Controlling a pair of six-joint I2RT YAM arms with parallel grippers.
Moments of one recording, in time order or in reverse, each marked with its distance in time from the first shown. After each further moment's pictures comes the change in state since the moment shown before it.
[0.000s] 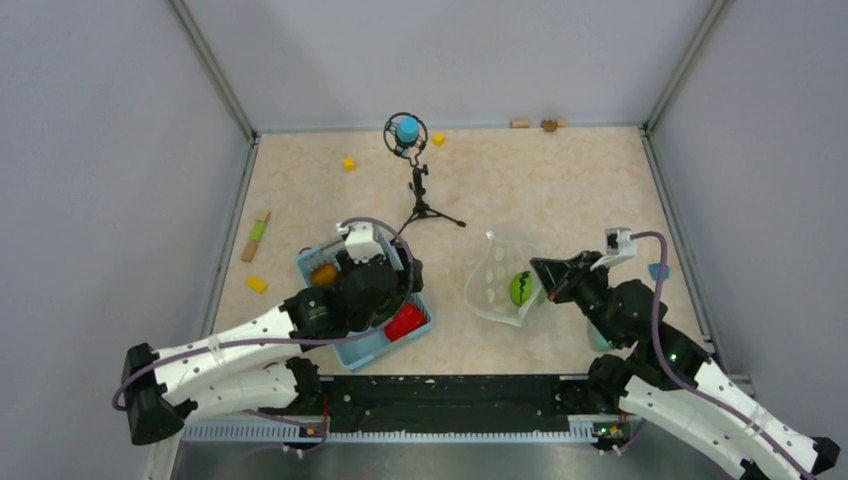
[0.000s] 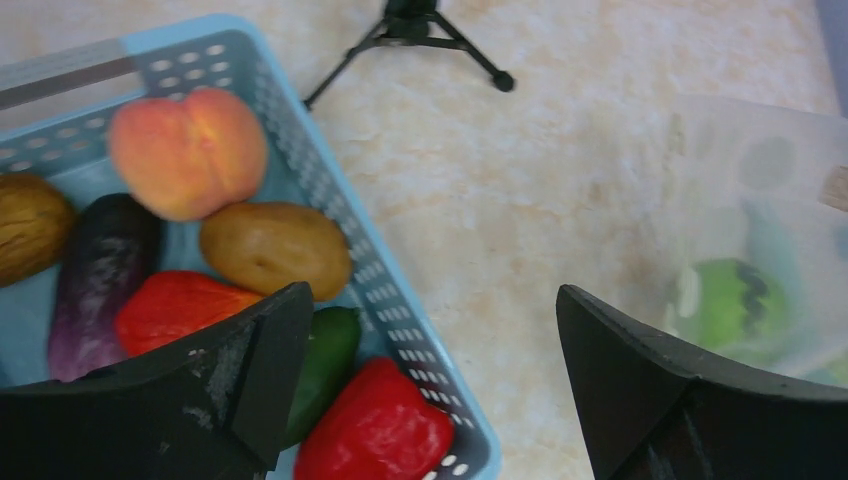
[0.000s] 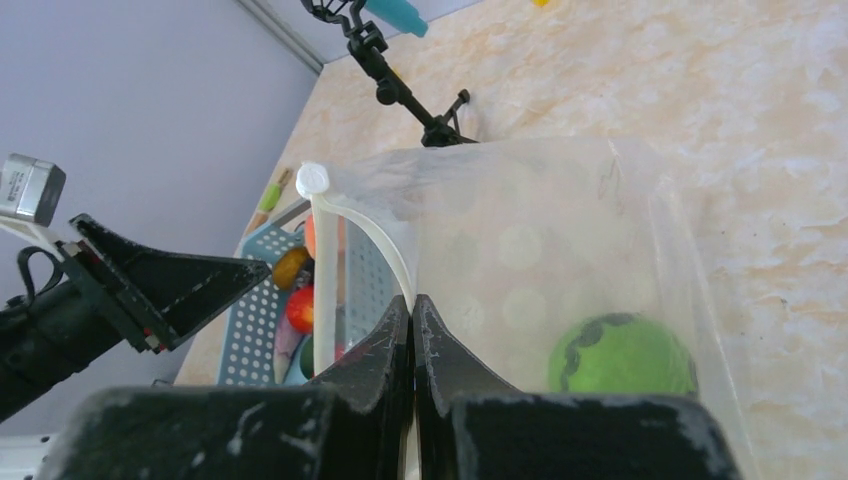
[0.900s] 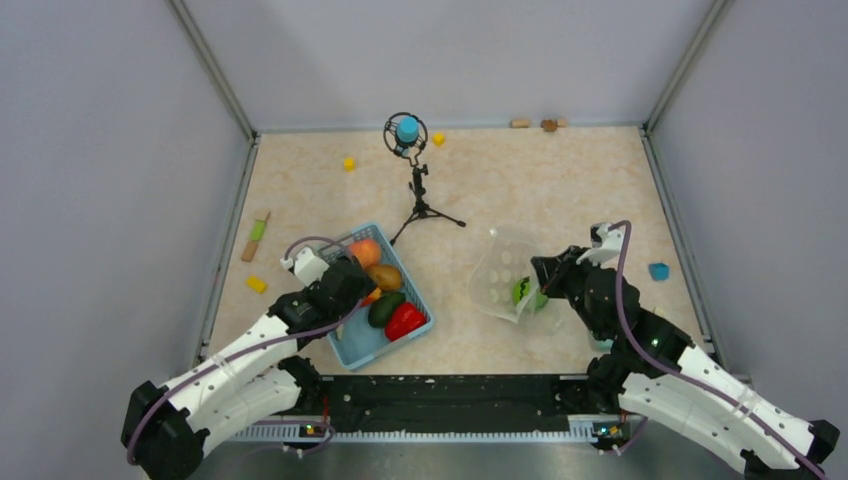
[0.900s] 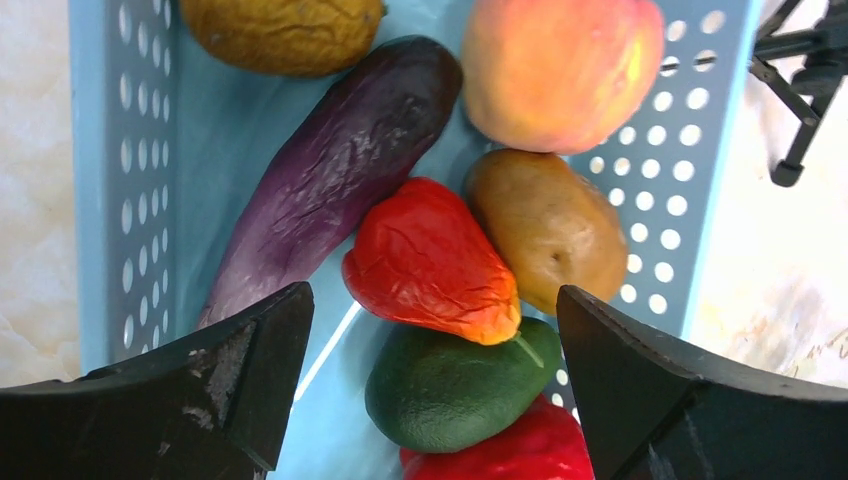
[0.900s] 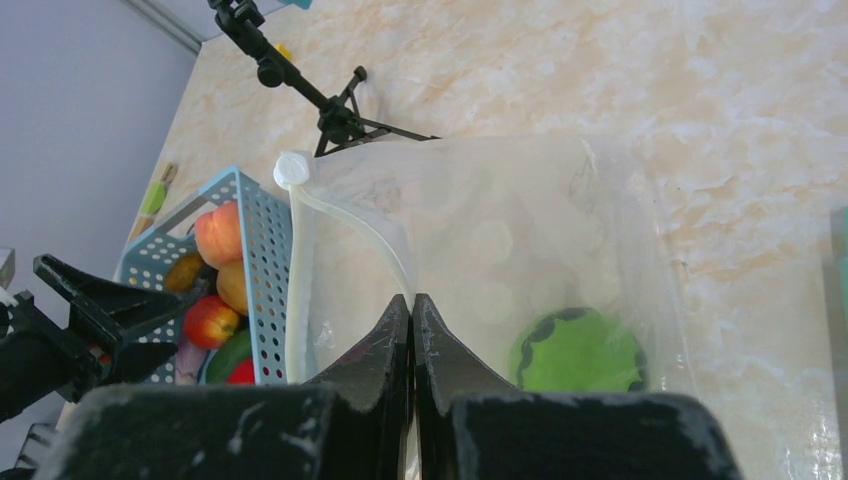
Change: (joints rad) left arm 0.407 -0.097 -0.206 -0.267 0.173 -0.450; right arm 0.000 0.143 0.025 -0.046 0.125 -0.002
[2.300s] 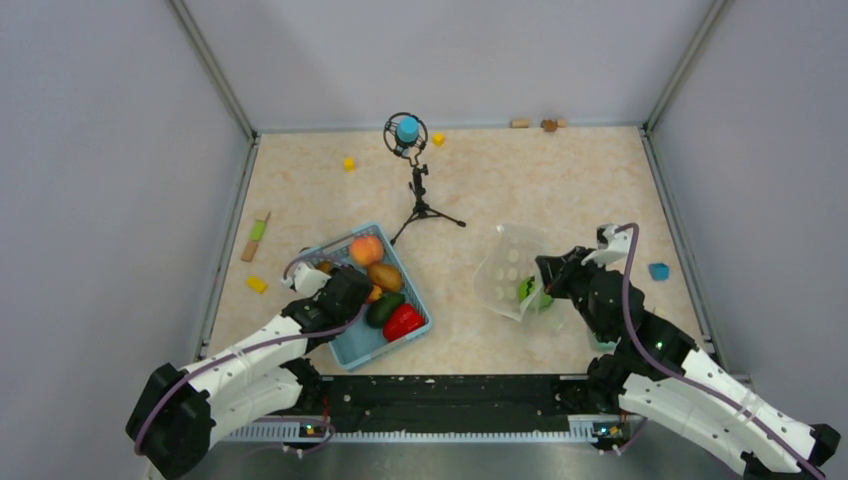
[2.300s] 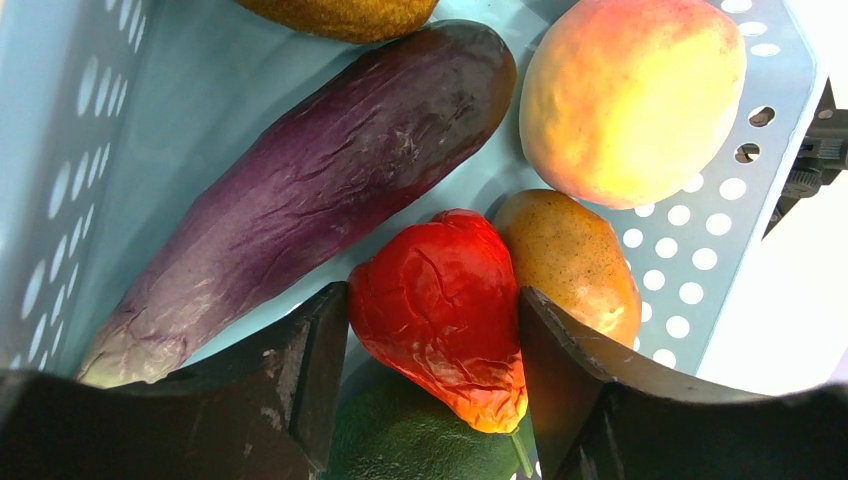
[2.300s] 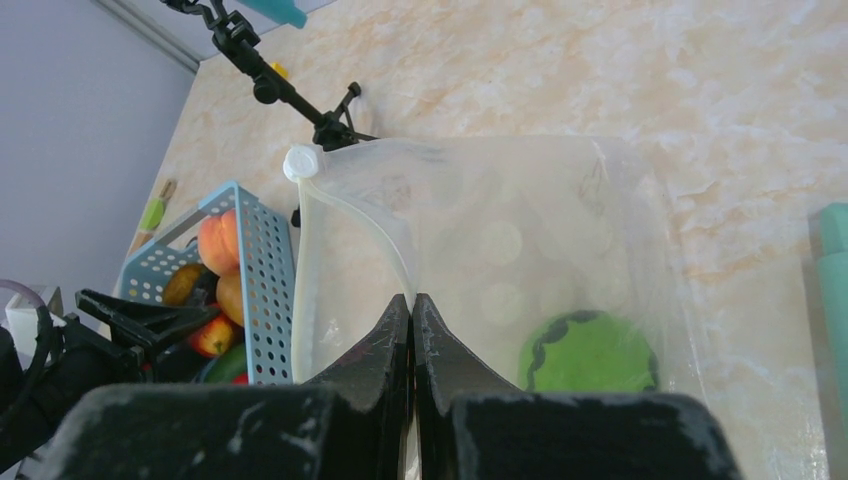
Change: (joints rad) left arm 0.014 0.081 -0.154 0.227 -0.015 -0.285; right arm 0.000 -0.027 -0.001 -0.014 0.032 0.000
